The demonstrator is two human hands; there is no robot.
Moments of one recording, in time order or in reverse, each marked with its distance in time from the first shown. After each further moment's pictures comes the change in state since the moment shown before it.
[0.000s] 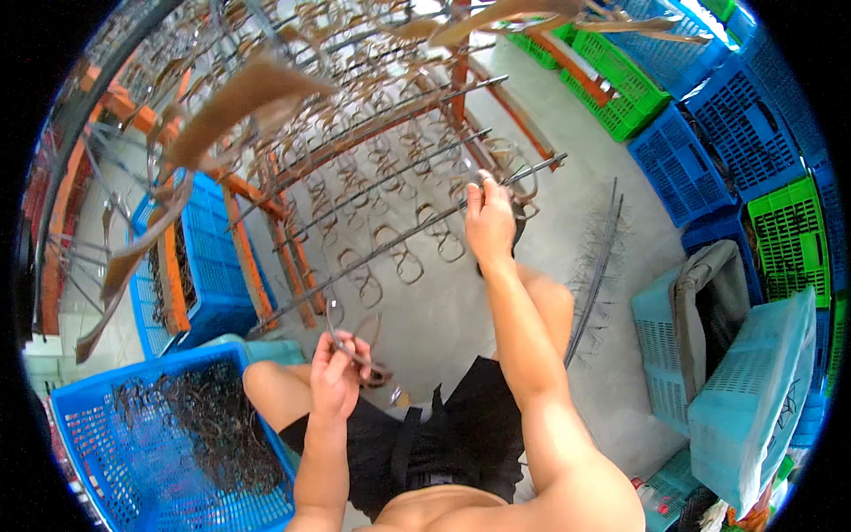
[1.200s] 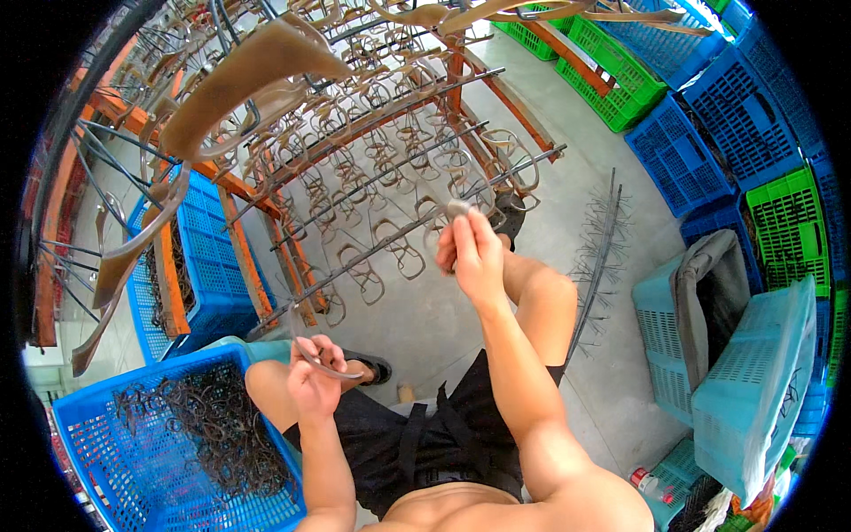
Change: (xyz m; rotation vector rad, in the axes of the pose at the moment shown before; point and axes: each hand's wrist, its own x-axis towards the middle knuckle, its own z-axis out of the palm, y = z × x) left_hand 0.003 0.013 -0.046 -0.227 -0.157 0.148; right_hand -0.050 -0.069 -0.044 1.021 -0.281 0.485
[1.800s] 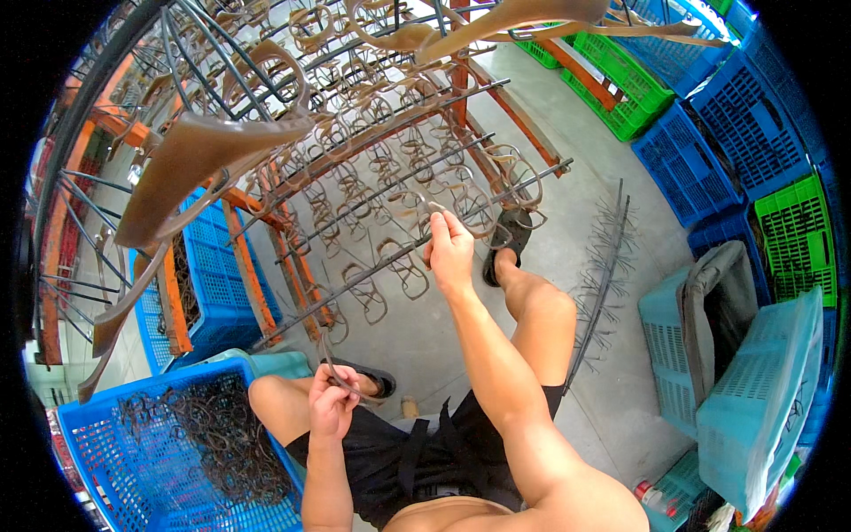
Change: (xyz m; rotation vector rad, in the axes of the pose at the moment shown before) left_hand -0.013 -0.013 -0.005 0.270 0.134 -0.190; right_hand 0.052 0.074 0.012 0.127 0.097 0.129
